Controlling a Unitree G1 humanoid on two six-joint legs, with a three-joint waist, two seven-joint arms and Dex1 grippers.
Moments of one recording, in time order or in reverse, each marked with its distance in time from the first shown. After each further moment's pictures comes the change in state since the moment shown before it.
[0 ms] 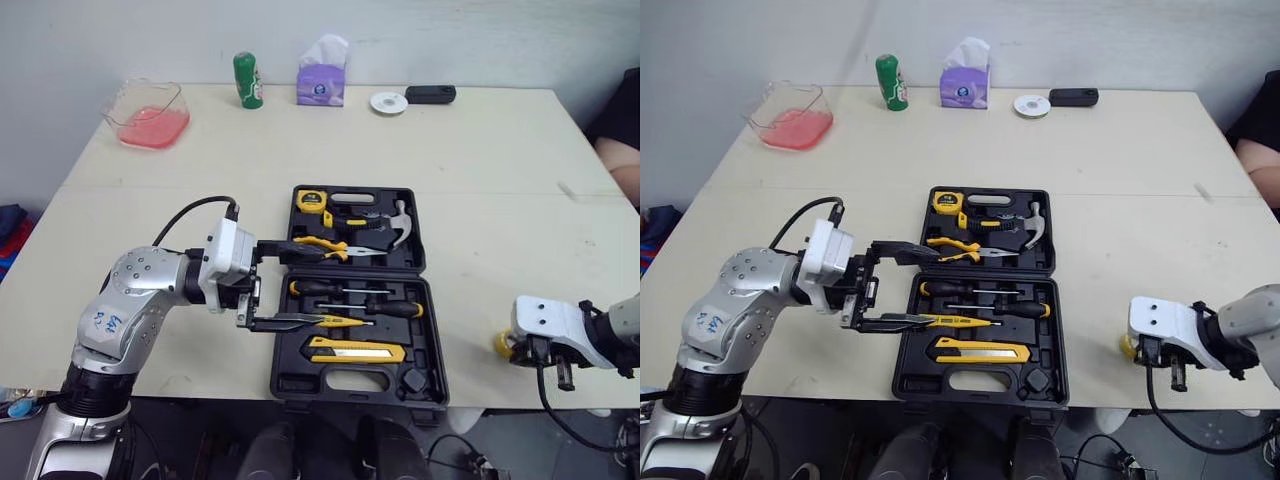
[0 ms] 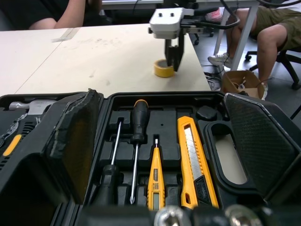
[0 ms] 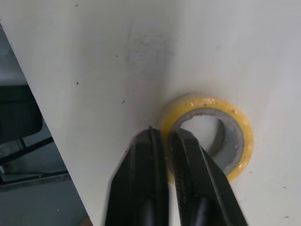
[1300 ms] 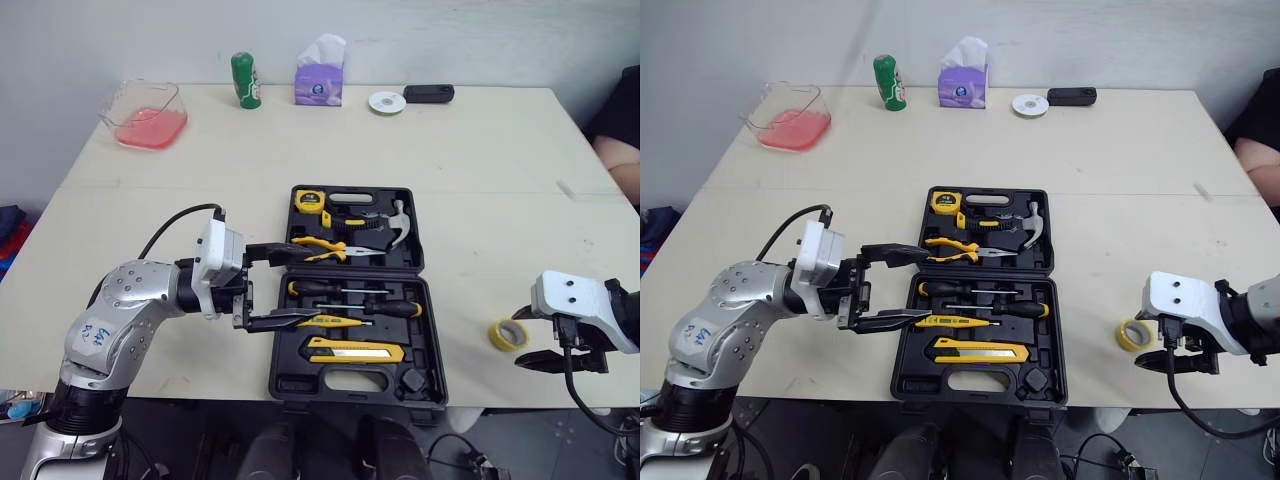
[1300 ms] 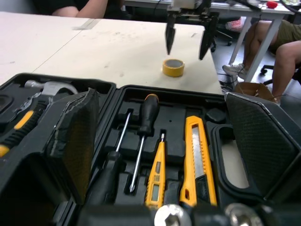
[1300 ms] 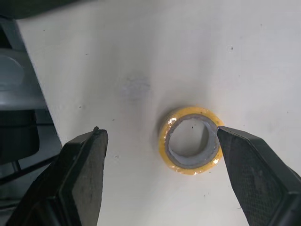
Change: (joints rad) left arm 0.075 0.008 0.047 -0.046 -0.038 0.066 0.105; right arm 0.046 0.002 -0.204 -0.053 0.112 0.023 0.124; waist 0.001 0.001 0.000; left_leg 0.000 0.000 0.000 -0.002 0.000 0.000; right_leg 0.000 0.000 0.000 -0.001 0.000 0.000
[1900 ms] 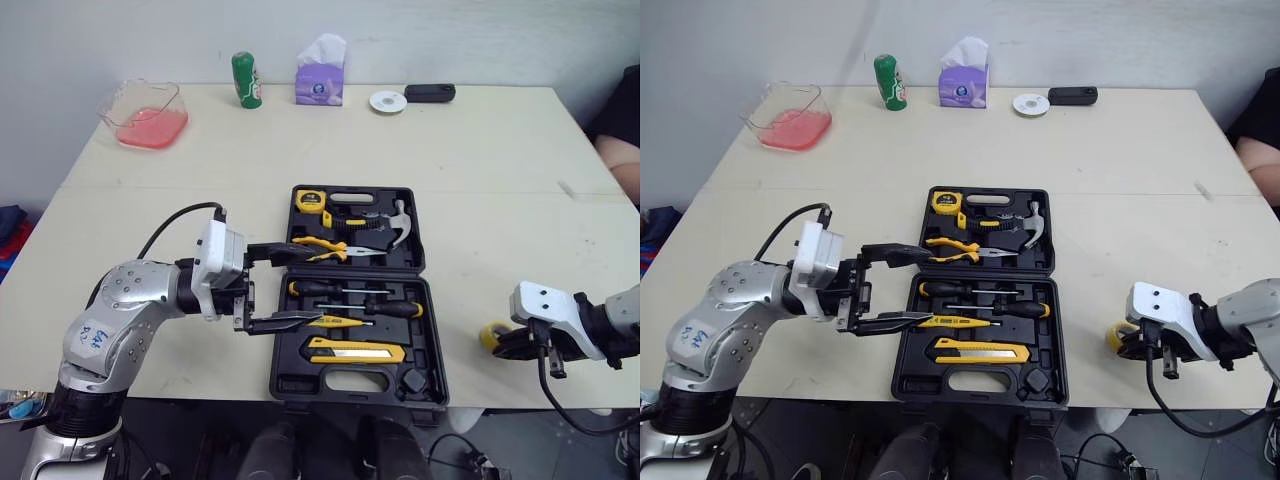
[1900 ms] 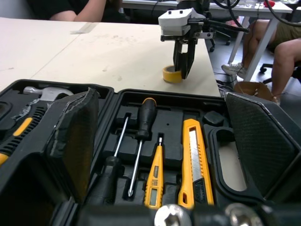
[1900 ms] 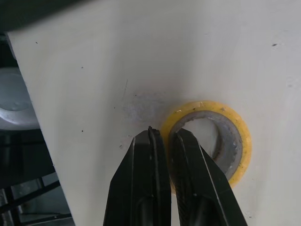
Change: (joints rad) left arm 0.009 0.001 -0.002 -0.046 -0.012 0.014 0.006; right arm -0.140 0.106 0.215 0.192 -0.042 -0.081 -0.033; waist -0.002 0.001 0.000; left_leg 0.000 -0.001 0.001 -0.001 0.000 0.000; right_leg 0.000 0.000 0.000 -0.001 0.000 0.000
